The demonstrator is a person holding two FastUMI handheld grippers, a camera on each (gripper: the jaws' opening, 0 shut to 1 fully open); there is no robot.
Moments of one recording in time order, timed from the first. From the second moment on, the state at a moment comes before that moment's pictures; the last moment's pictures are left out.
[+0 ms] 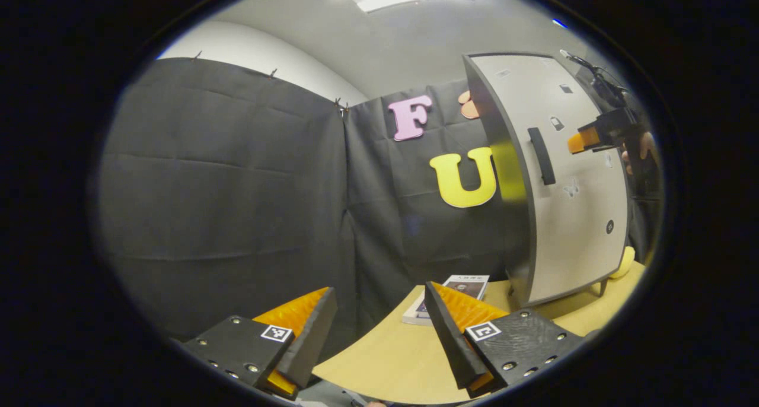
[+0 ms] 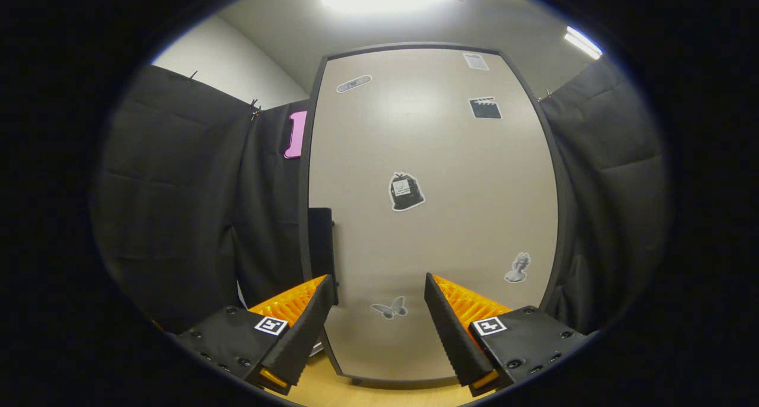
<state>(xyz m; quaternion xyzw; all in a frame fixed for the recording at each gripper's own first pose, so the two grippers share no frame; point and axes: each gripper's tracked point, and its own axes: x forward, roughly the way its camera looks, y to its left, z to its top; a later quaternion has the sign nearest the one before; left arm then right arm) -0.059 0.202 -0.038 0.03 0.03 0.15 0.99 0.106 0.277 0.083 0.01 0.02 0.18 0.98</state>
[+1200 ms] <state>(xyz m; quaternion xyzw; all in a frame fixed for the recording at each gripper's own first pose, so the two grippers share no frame) -0.074 0.273 -0.064 0.02 0.06 0.20 0.98 0.165 0.372 0.058 0.00 0.10 0.20 0.97</state>
